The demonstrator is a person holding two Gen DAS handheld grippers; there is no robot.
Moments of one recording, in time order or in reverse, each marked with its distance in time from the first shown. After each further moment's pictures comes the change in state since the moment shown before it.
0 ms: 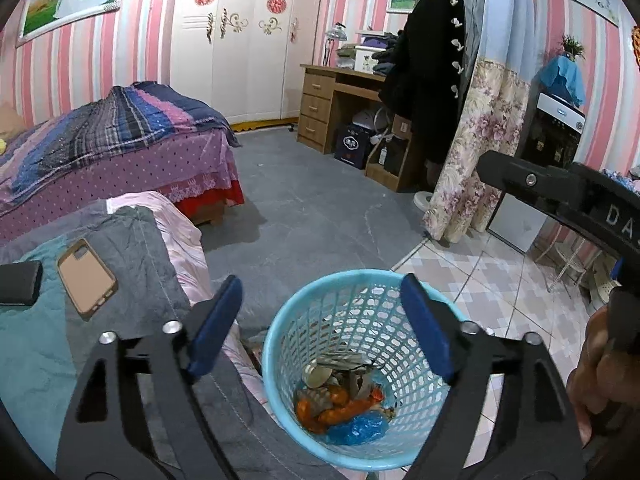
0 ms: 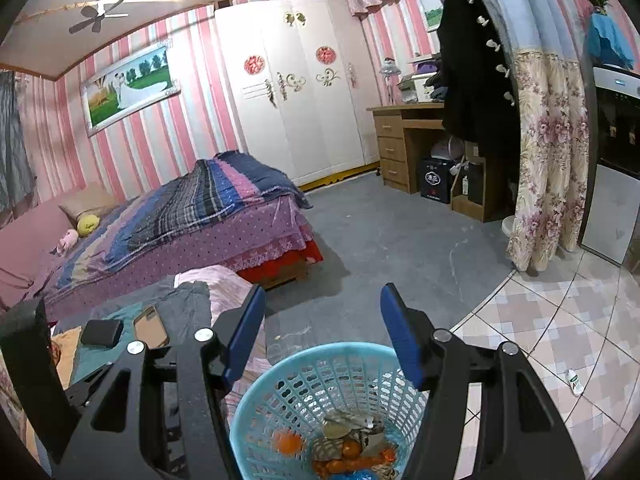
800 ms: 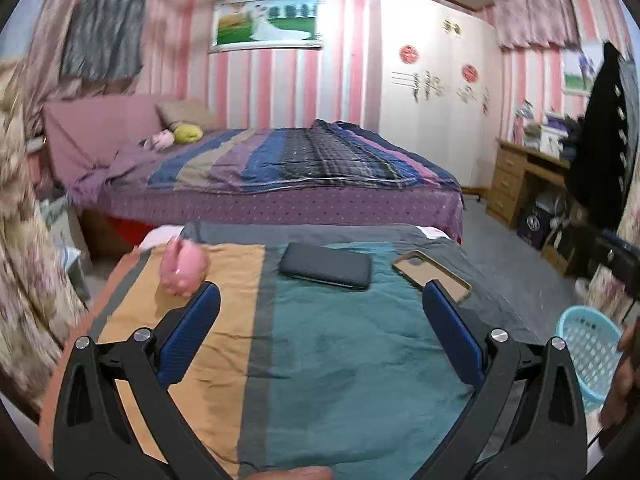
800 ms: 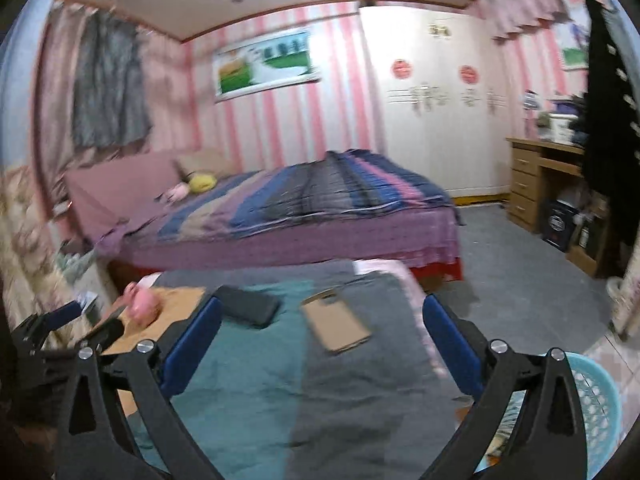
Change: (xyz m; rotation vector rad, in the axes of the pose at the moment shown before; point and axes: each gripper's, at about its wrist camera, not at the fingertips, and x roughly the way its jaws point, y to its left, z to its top) left arm -0.230 0.265 -0.093 -0.275 -0.229 0.619; right arm 0.000 0.248 -0.069 -0.276 -0.018 0.401
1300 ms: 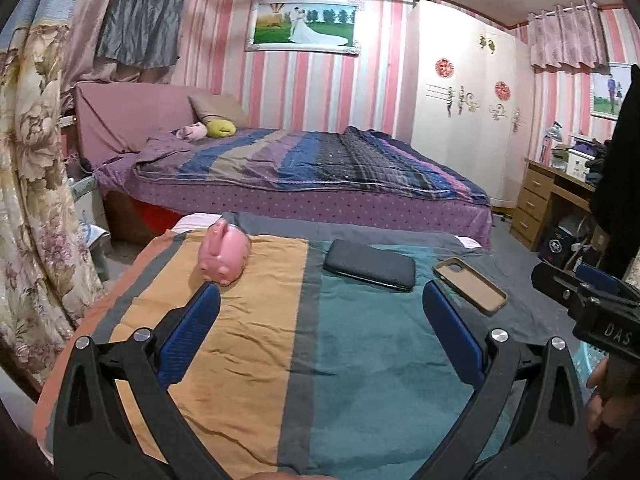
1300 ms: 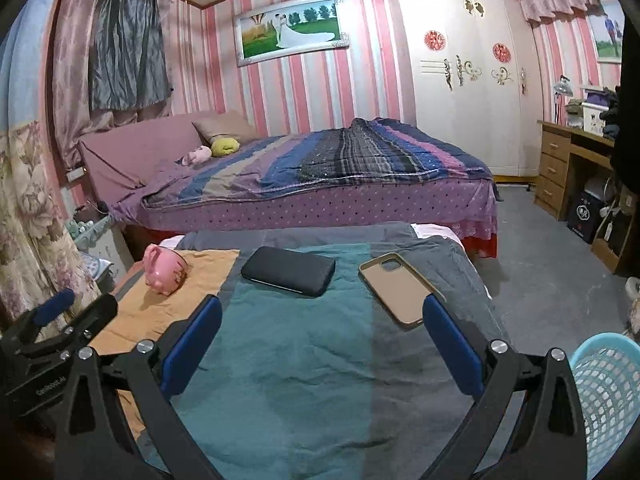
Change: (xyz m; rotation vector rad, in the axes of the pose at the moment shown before) left arm 0.007 0.036 -0.016 -0.064 -0.023 0.097; right arm 0.055 0.086 -0.033 -0.029 0.109 0.042
